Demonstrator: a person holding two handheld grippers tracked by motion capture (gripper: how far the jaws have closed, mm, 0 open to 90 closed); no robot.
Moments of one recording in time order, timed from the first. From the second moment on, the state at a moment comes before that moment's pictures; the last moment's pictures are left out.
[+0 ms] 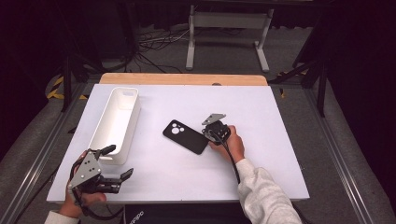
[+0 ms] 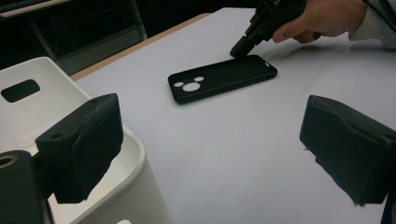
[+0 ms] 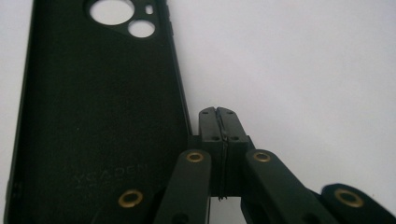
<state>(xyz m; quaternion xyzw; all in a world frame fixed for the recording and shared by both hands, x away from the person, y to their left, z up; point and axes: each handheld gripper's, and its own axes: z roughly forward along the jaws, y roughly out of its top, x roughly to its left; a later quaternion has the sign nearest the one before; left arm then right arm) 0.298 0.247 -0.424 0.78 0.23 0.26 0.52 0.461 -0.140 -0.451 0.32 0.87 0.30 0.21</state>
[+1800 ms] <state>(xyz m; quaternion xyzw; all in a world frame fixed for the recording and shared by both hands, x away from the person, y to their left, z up) 0.299 0.245 -0.425 0.78 0.24 0.26 0.52 0.399 -0.145 -0.451 0.27 0.89 0.31 0.19</state>
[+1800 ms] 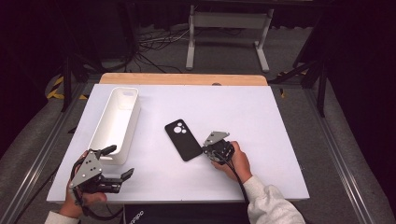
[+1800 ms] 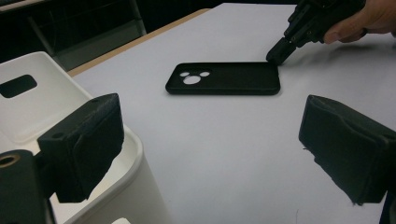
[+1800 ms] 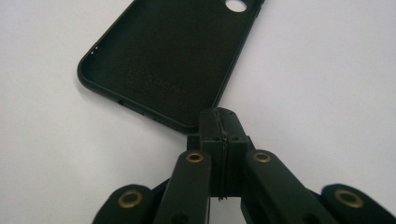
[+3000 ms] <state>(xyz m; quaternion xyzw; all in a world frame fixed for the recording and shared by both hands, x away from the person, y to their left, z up) 0.300 0.243 -0.426 0.79 0.24 0.25 0.51 0.389 -0.131 -0.451 0.23 0.90 0.32 0.17</state>
